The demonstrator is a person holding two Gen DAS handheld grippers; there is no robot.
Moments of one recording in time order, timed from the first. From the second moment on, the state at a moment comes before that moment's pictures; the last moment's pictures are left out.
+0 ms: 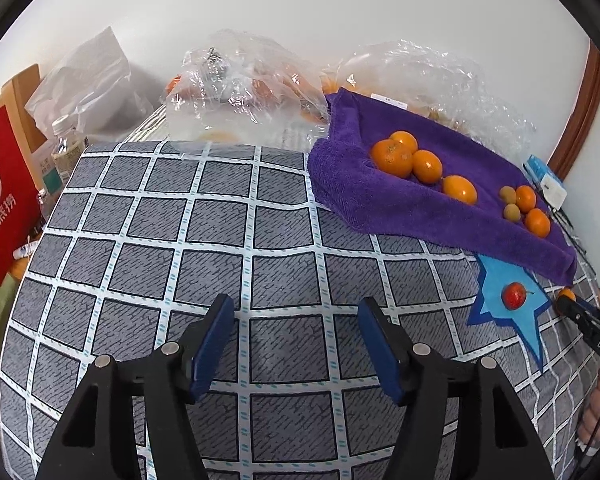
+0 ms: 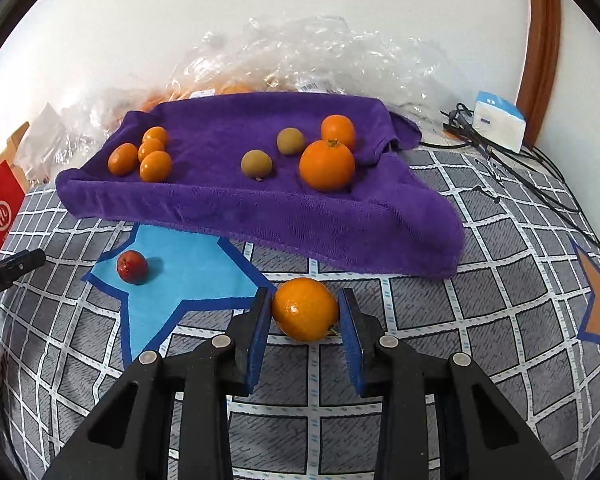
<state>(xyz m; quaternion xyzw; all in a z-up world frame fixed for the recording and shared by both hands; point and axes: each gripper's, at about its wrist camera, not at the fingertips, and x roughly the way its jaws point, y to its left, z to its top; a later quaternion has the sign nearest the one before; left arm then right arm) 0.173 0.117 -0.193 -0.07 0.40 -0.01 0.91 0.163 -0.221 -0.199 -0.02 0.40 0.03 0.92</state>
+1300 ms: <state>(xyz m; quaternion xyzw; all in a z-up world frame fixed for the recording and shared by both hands) 0.181 -0.012 -0.174 -0.04 0.40 -0.11 0.91 0.161 -0.249 -0.203 0.03 0.40 0.05 0.91</state>
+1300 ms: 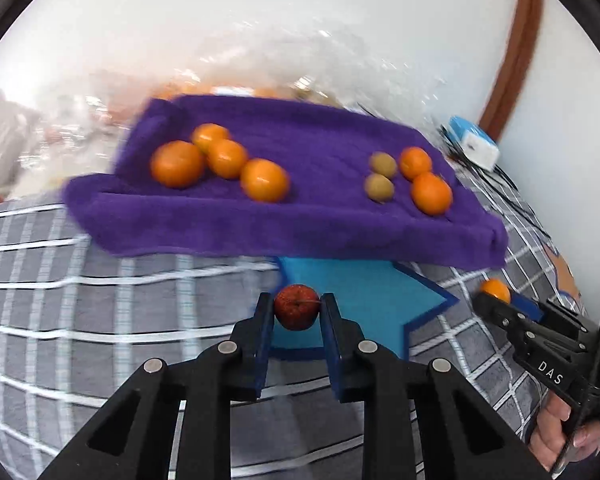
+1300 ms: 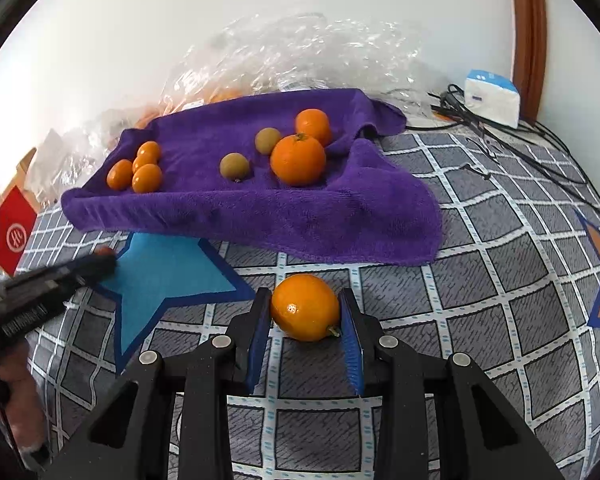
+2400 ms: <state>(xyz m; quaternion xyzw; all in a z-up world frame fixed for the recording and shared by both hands) 0.170 0.052 -0.192 -0.11 0.38 -0.07 0.91 0.161 -0.241 -0.206 0.00 0.41 0.04 0.91</state>
